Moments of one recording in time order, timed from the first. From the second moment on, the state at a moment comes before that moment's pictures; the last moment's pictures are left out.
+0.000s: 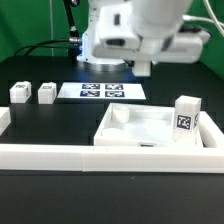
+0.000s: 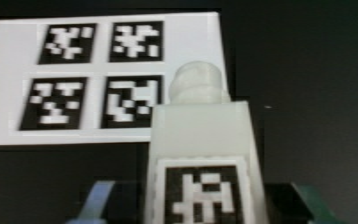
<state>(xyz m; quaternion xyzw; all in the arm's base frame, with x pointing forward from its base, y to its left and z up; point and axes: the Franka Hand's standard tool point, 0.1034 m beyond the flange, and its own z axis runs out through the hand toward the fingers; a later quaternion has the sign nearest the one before) 0.422 0.033 0.102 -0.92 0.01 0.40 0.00</state>
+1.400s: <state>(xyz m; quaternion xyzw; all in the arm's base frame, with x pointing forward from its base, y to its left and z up) 0.540 -0.031 0.156 -1.00 0.00 -0.07 -0.01</state>
